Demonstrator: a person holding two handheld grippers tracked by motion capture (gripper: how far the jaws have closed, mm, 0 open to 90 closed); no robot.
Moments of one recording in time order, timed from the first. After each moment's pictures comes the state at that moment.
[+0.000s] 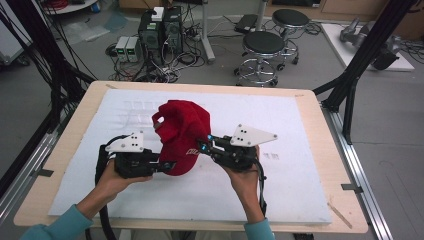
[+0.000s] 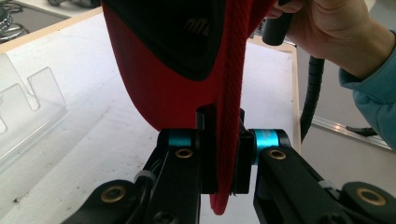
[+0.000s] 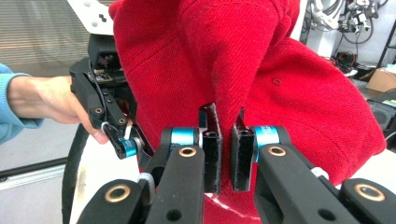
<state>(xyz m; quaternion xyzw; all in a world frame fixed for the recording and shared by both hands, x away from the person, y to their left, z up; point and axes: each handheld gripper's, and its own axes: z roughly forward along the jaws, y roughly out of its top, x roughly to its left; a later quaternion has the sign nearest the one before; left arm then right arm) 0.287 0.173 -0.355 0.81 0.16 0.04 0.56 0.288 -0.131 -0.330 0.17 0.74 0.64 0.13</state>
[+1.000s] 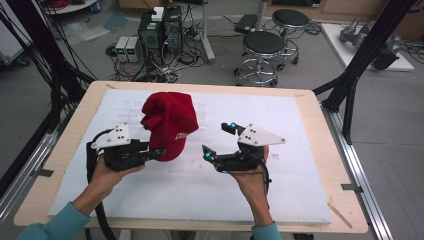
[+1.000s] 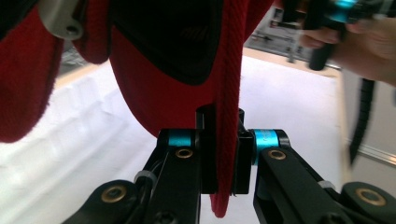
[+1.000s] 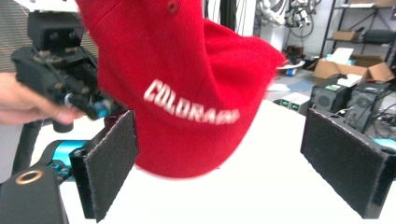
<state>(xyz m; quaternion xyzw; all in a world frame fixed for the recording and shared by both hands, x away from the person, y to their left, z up) 0.296 0.200 -0.343 0.78 0.21 0.13 0.58 0.286 -0.149 -0.335 0.24 0.72 0.63 0.19</state>
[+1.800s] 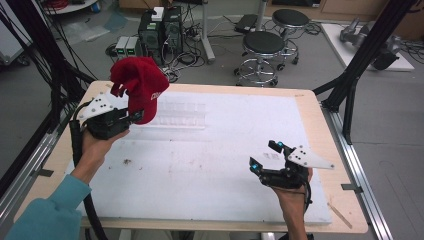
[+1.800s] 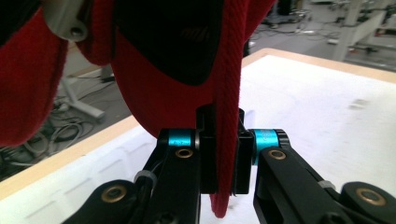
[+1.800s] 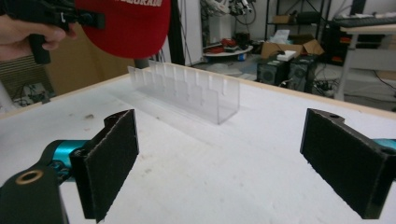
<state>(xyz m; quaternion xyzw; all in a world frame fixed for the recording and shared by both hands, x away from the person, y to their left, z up) 0.358 0.242 -0.325 0.74 0.29 0.27 0.55 0.259 -0.257 -0.382 0.34 0.69 0.60 0.23</state>
